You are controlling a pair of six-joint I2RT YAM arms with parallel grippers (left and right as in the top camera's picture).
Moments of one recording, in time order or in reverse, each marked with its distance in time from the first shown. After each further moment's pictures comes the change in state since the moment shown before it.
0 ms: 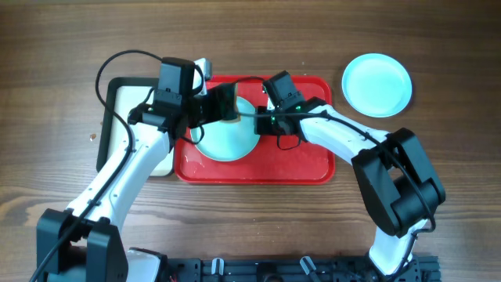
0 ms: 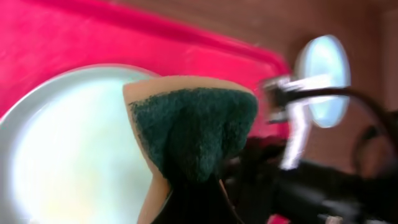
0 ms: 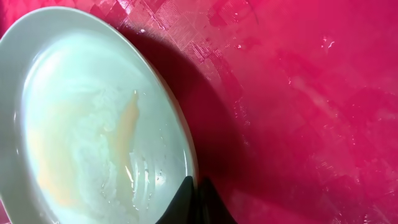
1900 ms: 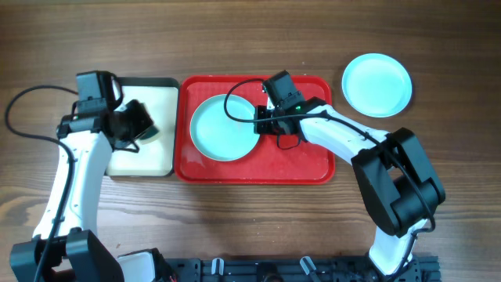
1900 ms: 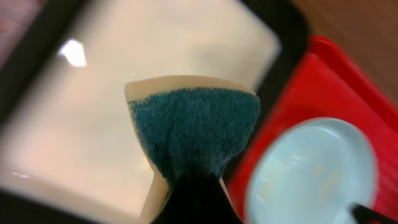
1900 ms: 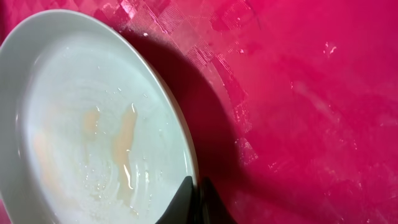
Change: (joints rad) left arm 0.435 -0.073 -0.023 -0.291 -0.241 0.067; right arm 0.000 0.001 0.000 0.014 0.000 0.000
